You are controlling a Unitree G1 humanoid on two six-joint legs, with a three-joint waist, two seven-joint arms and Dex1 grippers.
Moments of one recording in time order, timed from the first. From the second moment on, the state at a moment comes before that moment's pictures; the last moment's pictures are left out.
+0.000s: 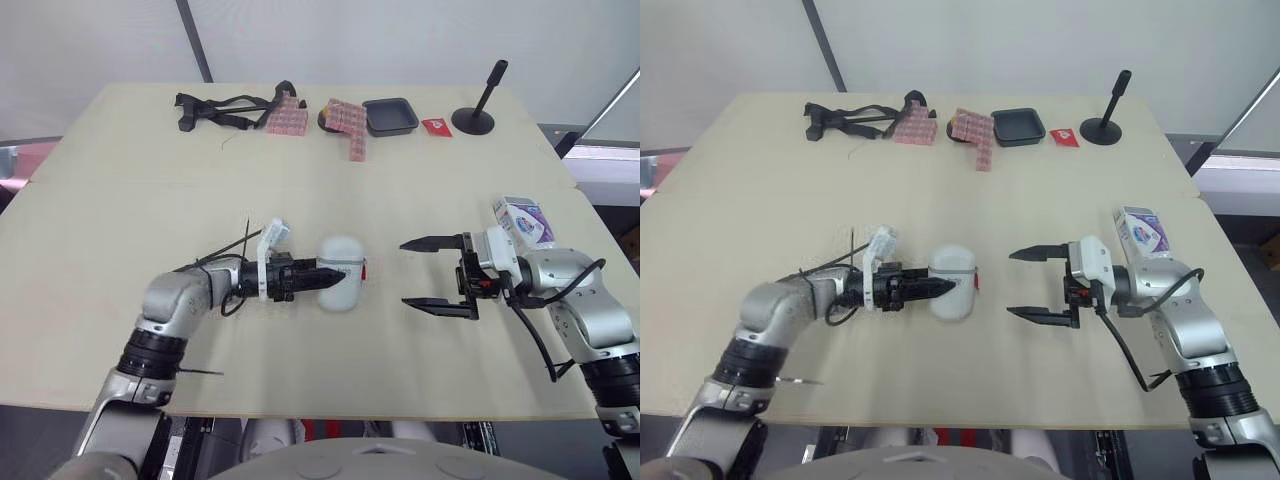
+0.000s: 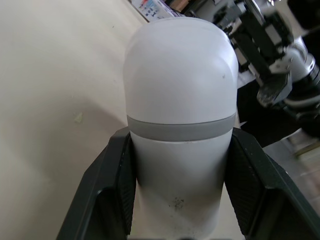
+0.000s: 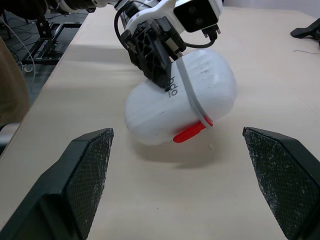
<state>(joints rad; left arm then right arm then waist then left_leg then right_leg) -0.38 0.37 -0.05 -0.05 -0.84 1.10 -0.86 -0.19 -0.64 0.03 -0.10 0.49 0.03 1.32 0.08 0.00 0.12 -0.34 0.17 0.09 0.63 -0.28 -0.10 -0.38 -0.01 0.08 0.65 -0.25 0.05</state>
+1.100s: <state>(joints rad) -0.50 0.35 -0.05 0.05 -0.90 1.42 -0.66 -0.19 -0.62 0.06 -0.08 0.45 0.02 1.33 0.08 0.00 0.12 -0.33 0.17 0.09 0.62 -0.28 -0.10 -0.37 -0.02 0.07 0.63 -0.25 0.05</state>
